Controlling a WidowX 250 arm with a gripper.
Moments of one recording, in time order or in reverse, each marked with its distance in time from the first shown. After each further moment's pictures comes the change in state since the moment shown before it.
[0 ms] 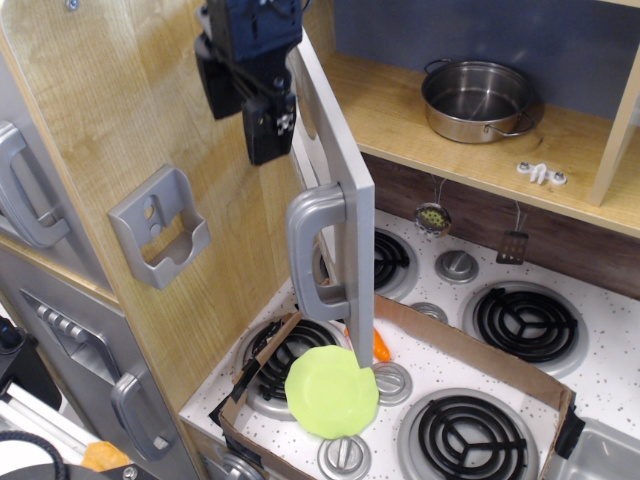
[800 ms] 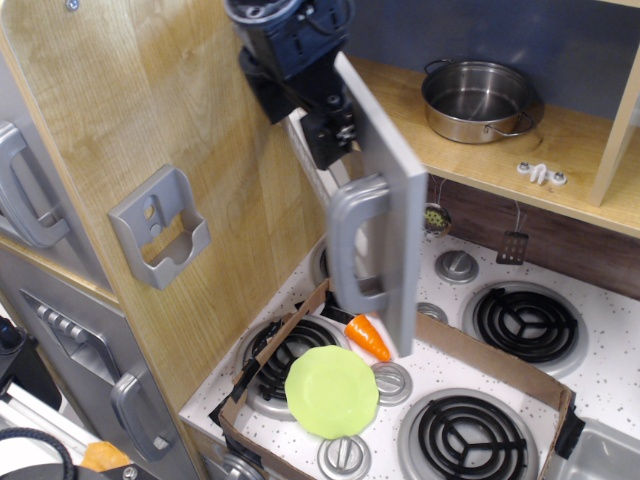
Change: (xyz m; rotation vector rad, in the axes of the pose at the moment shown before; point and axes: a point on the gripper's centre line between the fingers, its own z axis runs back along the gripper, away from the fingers) arm 0.031 -0.033 0.010 0.032 -0.237 0.029
